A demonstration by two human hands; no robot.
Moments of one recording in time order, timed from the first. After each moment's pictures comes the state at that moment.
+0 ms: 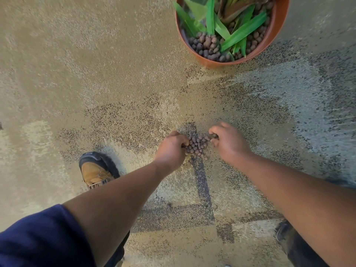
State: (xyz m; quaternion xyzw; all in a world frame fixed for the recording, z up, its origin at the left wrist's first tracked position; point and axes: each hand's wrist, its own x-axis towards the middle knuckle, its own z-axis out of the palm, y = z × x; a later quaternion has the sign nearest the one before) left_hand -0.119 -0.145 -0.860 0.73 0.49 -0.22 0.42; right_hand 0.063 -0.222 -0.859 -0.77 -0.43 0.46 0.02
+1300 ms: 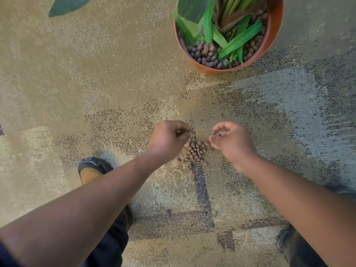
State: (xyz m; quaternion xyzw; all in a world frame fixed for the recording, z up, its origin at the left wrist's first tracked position) left_hand -0.089 -0.099 -0.817 0.68 0.53 -0.11 0.49; right_hand 0.068 -0.202 -0.816 -0.80 -0.10 0.54 0.24
